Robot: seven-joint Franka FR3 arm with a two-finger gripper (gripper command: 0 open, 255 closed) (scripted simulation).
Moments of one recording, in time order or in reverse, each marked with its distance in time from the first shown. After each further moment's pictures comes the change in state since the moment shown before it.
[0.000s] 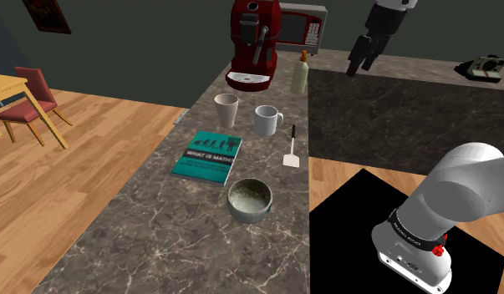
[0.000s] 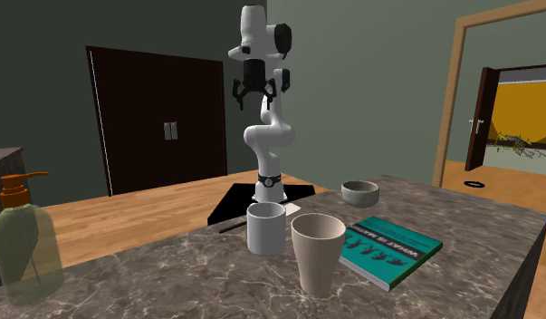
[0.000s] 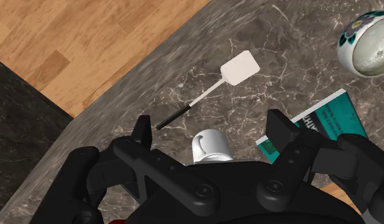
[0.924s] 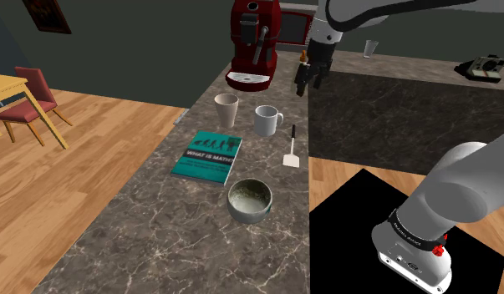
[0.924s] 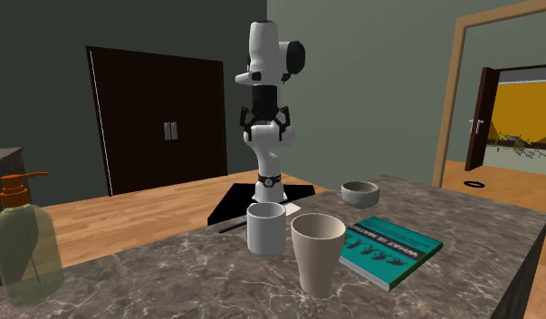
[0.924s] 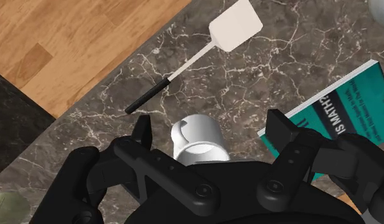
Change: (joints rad) arm 0.035 0.383 0.070 0.058 0.030 0.274 0.079
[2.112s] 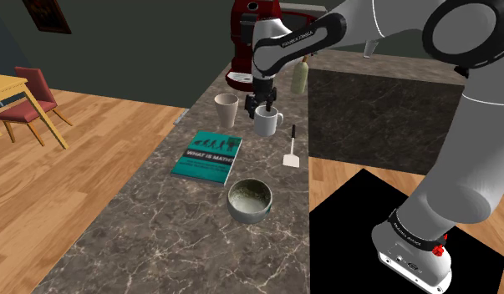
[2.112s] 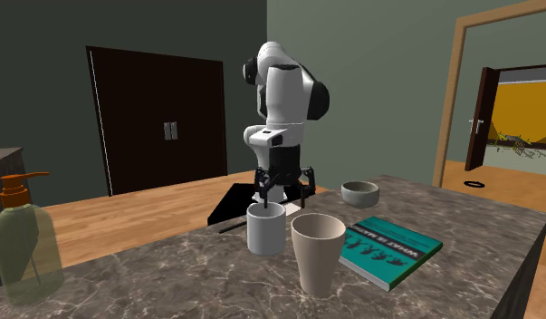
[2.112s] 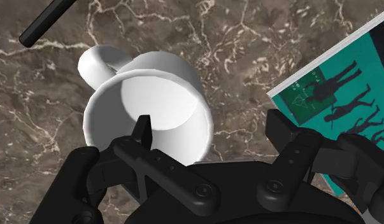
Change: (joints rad) arm 0.046 0.647 0.054 0.382 -0.033 0.194 0.103
